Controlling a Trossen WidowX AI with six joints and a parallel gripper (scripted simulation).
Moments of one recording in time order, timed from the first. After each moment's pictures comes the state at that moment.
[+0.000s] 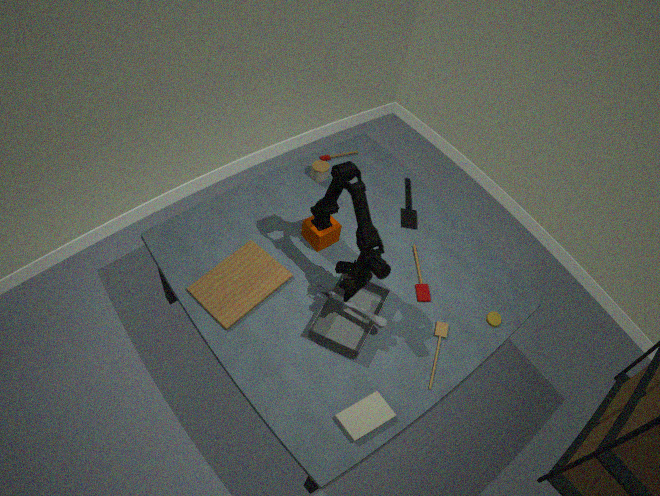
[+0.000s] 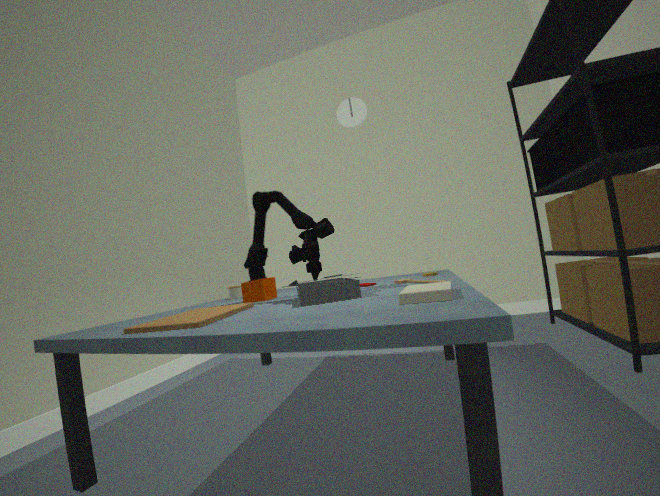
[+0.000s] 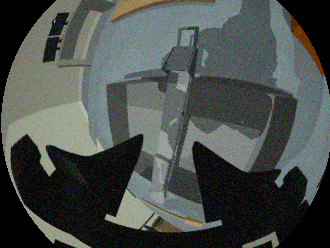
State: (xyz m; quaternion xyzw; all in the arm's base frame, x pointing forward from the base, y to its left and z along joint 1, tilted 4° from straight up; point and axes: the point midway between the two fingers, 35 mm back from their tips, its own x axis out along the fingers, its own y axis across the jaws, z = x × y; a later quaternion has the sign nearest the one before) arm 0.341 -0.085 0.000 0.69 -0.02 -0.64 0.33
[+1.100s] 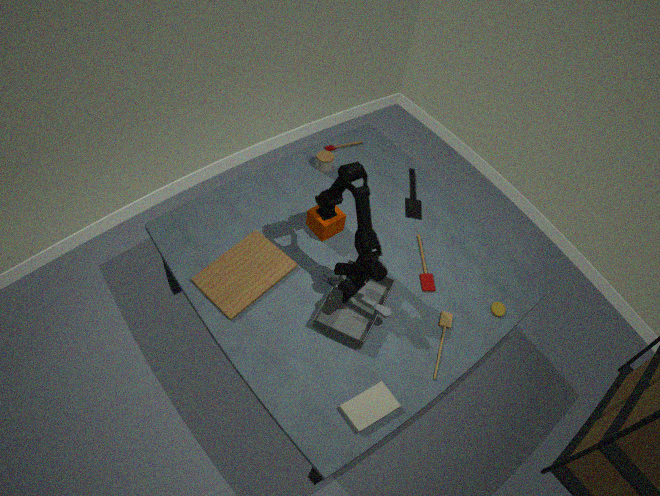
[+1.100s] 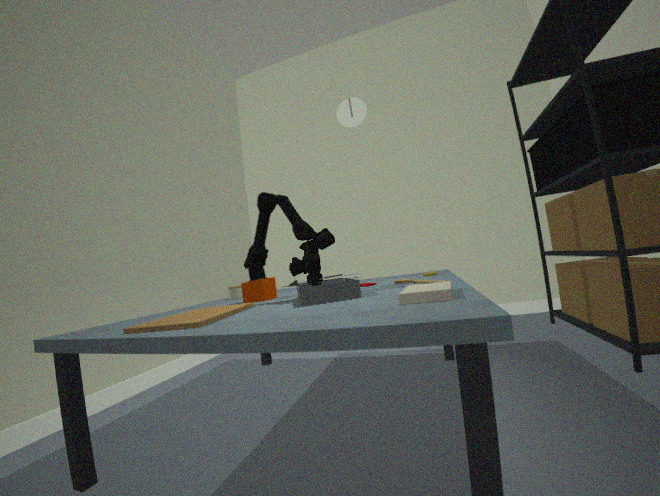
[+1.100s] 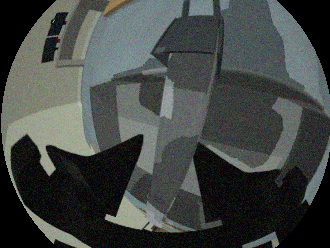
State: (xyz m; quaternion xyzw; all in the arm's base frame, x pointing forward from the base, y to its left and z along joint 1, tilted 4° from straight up) arm 0.348 -0.110 -0.047 0.69 -0.02 -0.64 0.33
